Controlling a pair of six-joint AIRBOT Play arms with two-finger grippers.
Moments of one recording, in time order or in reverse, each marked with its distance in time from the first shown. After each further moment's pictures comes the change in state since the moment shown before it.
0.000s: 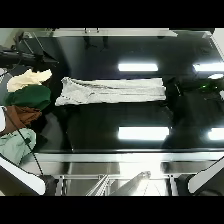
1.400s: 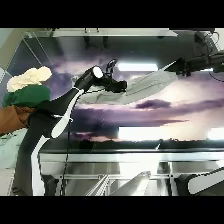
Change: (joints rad) left arm -0.723 -0.250 -0.017 0.210 0.470 -0.107; right arm 0.067 0.264 0.153 0.100 0.330 -0.013
